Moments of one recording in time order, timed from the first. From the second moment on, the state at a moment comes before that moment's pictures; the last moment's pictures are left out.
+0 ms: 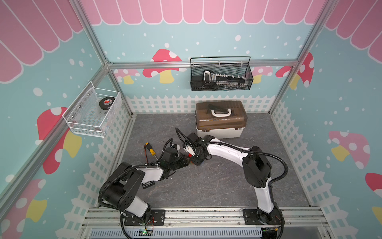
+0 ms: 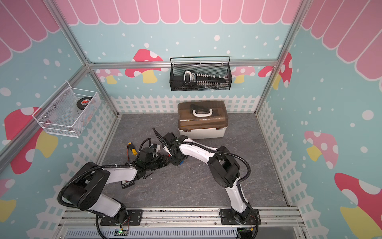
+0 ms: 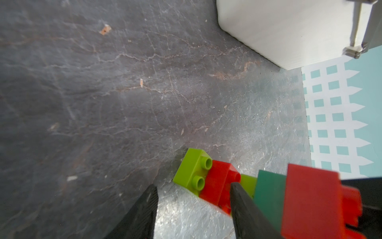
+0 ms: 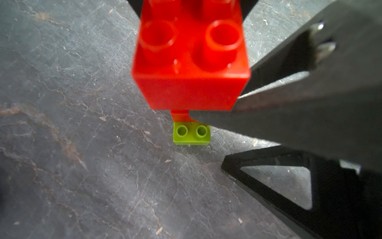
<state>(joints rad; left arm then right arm) -0.45 1.55 0.49 0.37 0.30 -0.76 0.87 2.06 1.67 -0.94 -0.01 -0.04</state>
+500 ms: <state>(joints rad) -0.45 1.54 0.48 0.37 0.30 -0.76 0.88 2.10 1.74 -1.01 0.01 -0.04</state>
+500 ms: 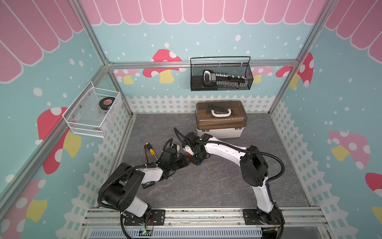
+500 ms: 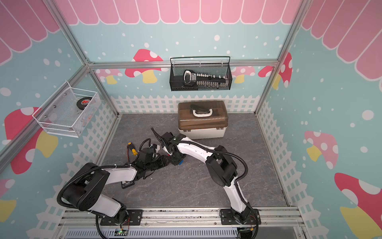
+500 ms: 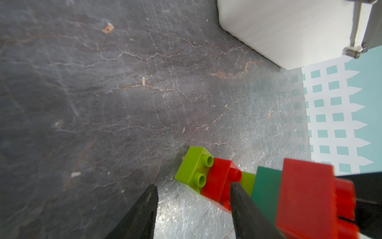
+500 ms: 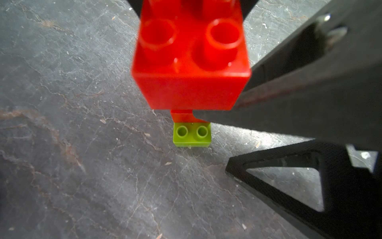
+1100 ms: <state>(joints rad) -0.45 1.54 0.48 0.39 0.30 -0.76 0.88 2.12 1.76 -1.04 0.01 -0.04</state>
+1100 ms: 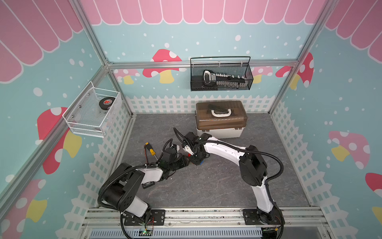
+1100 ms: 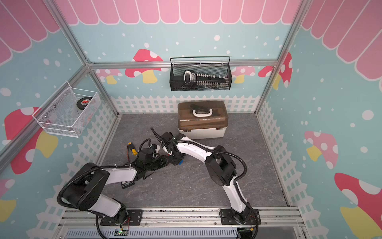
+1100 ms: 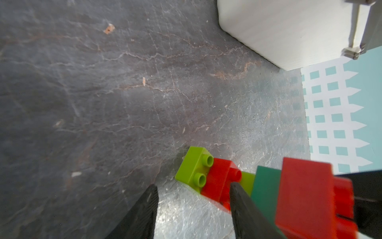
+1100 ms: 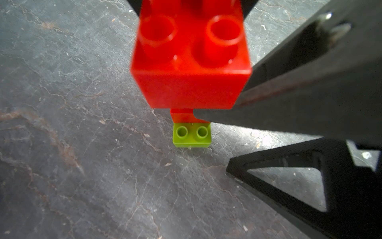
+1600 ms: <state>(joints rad) -0.44 1.43 0.47 0.26 0.26 -0.76 0.88 2.11 1.75 -1.02 0.00 -0.02</state>
